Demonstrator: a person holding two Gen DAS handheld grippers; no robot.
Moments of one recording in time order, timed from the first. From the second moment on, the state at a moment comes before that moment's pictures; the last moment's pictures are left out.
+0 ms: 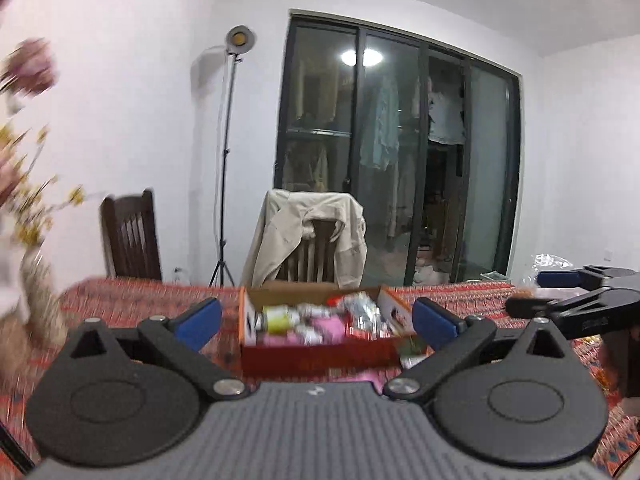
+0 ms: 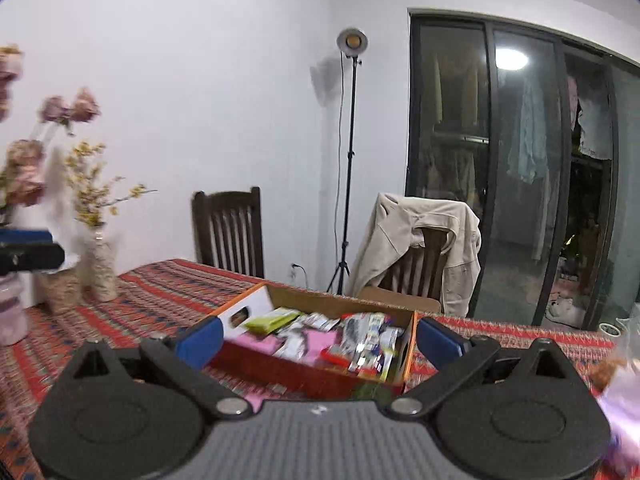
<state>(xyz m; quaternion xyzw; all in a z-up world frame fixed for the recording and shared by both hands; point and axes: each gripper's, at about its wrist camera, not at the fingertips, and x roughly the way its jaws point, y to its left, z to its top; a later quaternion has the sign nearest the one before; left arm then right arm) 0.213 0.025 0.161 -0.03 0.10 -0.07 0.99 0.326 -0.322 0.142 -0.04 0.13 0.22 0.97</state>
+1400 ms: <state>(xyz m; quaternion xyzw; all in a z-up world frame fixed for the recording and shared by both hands) 0.292 -0.017 0.032 0.11 0.25 -0.13 0.95 0.303 -0.340 -0.002 0.00 0.26 0.14 0.95</state>
